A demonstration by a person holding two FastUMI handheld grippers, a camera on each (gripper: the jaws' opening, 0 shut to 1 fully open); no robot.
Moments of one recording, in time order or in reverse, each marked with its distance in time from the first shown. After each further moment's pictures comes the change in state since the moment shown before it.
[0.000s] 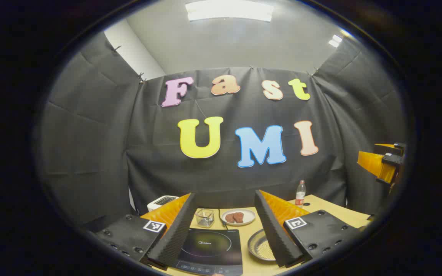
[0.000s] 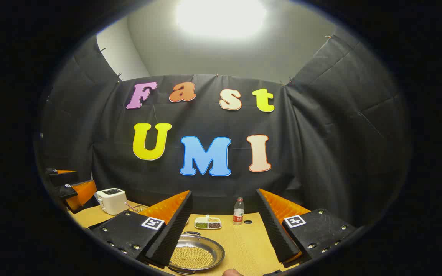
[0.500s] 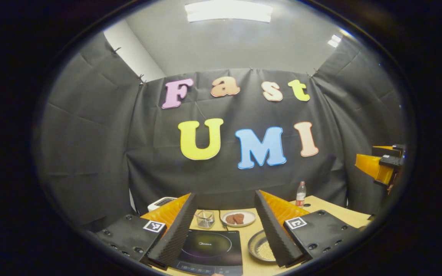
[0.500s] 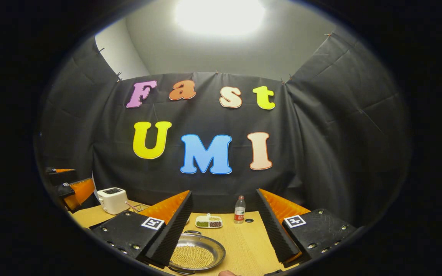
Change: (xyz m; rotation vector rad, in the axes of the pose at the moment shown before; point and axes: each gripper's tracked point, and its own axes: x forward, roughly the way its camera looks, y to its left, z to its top) left arm -0.002 -0.003 0.002 -0.002 -0.013 0.004; right arm 0.003 -0.001 -0.004 0.014 0.021 0.006
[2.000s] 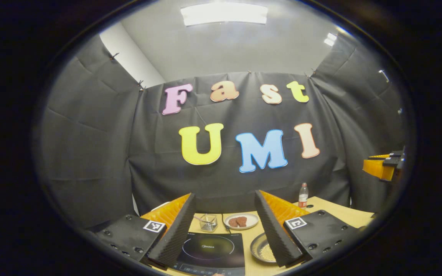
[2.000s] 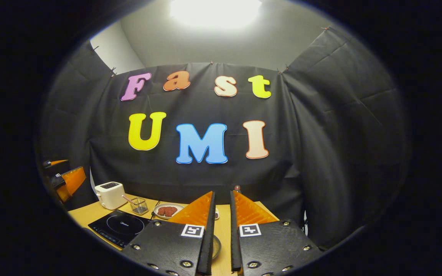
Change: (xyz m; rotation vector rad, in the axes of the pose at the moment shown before) left arm -0.004 -0.006 0.011 0.033 -0.028 0.016; right arm 0.001 -0.013 -0.024 0.020 0.088 0.002
